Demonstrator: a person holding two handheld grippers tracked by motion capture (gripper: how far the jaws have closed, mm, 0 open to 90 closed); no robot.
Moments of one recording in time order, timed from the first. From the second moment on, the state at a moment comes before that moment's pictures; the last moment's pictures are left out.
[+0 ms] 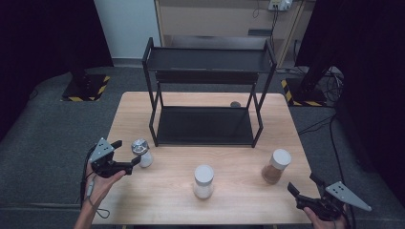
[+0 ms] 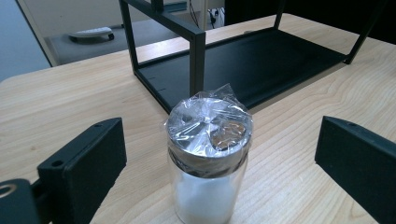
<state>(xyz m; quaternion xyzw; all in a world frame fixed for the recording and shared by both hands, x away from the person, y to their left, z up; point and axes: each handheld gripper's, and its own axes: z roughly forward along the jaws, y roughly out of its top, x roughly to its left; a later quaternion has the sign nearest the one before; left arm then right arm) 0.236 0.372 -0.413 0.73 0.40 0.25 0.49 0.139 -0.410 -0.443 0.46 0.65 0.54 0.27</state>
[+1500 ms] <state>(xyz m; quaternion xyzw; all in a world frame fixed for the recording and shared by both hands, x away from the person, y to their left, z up) 0.278 0.361 -0.444 0.73 0.39 0.24 0.50 0.139 -0.409 -0.443 0.46 0.65 0.54 0.27</state>
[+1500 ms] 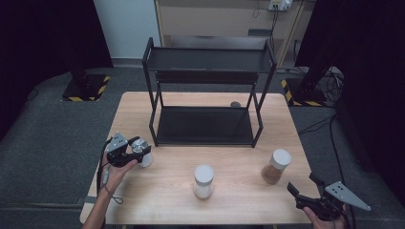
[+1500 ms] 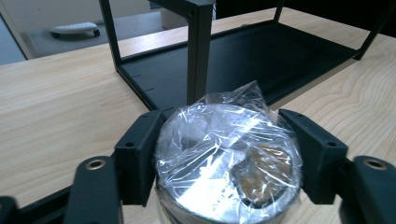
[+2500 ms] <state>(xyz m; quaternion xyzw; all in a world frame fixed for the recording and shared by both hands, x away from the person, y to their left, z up) 0.289 0.343 -0.420 0.77 0.31 0.19 0.52 0.140 -0.409 -0.443 0.46 0.65 0.54 0.27</state>
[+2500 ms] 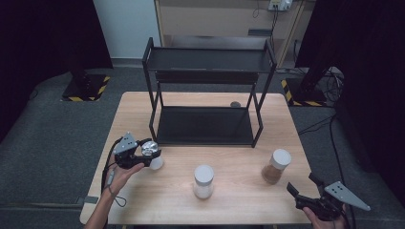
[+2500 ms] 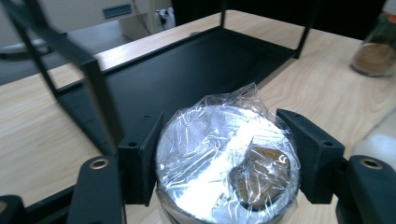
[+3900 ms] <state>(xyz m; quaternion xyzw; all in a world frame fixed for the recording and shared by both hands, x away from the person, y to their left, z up) 0.346 0.276 -0.374 0.78 0.30 0.18 0.51 0.141 -0.412 -0.445 0.46 0.65 0.54 0.27</state>
